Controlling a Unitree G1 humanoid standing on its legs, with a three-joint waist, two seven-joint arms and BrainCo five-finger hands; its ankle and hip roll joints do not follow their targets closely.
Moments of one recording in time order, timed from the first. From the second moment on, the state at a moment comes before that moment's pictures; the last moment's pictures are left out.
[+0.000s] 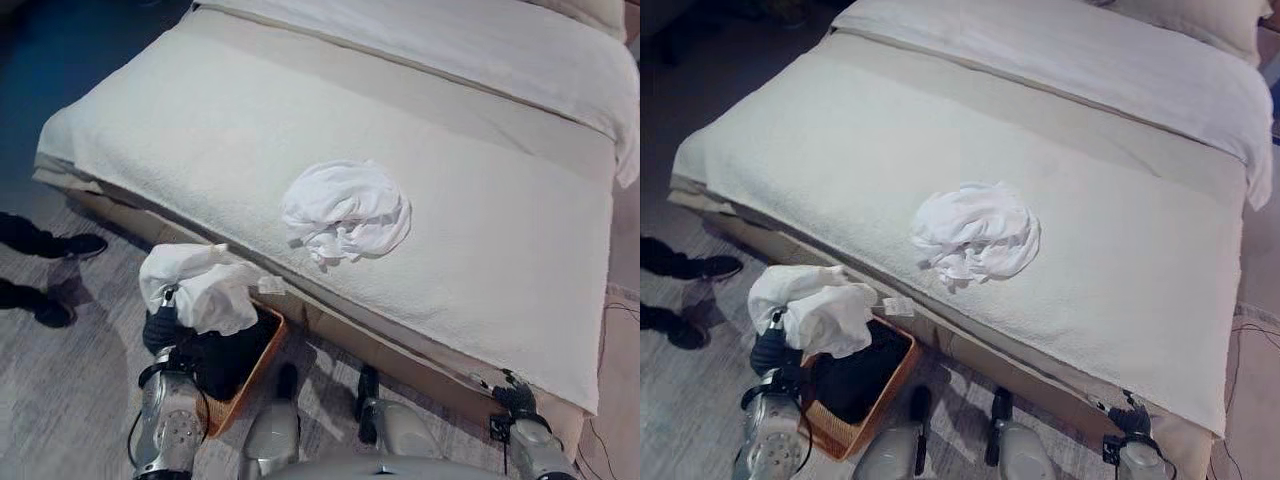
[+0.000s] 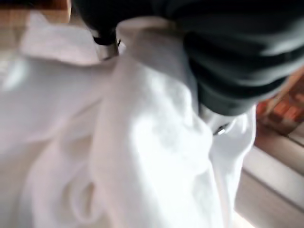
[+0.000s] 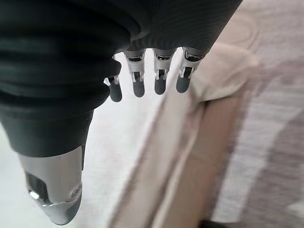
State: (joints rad) left arm 0.21 0.20 0.18 0.11 -0.89 -0.20 0.10; right arm 0.10 -0.33 -0.11 0.84 0.16 -0.01 -0.23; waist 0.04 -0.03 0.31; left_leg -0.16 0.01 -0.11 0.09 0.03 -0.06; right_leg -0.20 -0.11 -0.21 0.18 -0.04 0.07
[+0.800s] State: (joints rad) left arm -0.16 0.47 0.09 0.66 -0.37 -0.21 0.43; right arm -0.12 -0.39 -0.02 0.67 0.20 -0.11 -0.35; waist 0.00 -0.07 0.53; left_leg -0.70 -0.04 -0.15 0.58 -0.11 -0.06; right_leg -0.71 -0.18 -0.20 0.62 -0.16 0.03
